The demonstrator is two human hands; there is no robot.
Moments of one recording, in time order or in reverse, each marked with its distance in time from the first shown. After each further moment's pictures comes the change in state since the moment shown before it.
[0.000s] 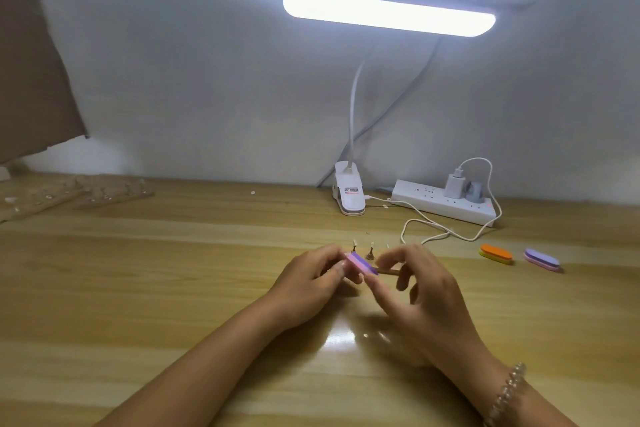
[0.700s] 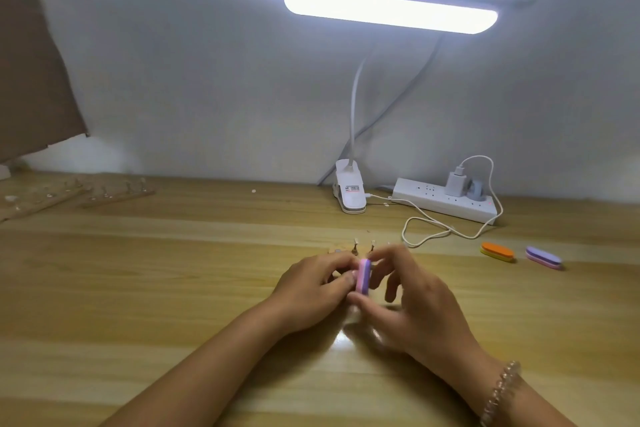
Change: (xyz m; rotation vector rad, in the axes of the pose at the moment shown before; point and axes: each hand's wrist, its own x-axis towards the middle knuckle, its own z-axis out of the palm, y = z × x) left_hand -0.001 0.004 0.002 0.129 -0.073 0.005; right_hand -0.004 0.001 0.005 -0.049 -0.100 -0.014
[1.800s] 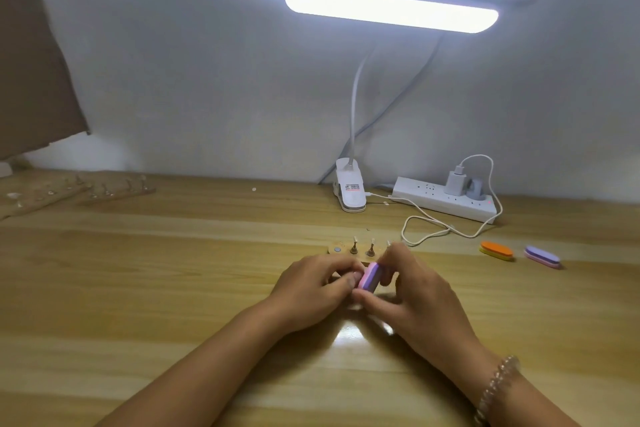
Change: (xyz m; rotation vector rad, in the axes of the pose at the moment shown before) left_hand 0.000 -0.007 0.003 0.097 0.022 0.003; right_hand 0.002 0.003 -0.003 -0.039 -0.016 0.083
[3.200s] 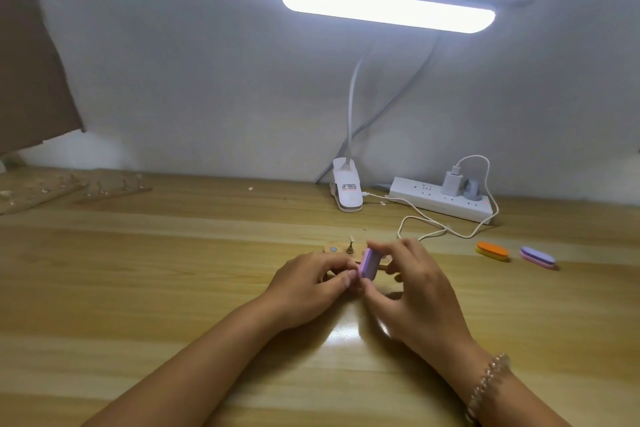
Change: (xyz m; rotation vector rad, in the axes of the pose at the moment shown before) left_hand 0.002 0.000 -0.002 -0.033 -0.026 -0.006; right_hand 0.001 0.000 0.000 0.002 0.066 -0.057
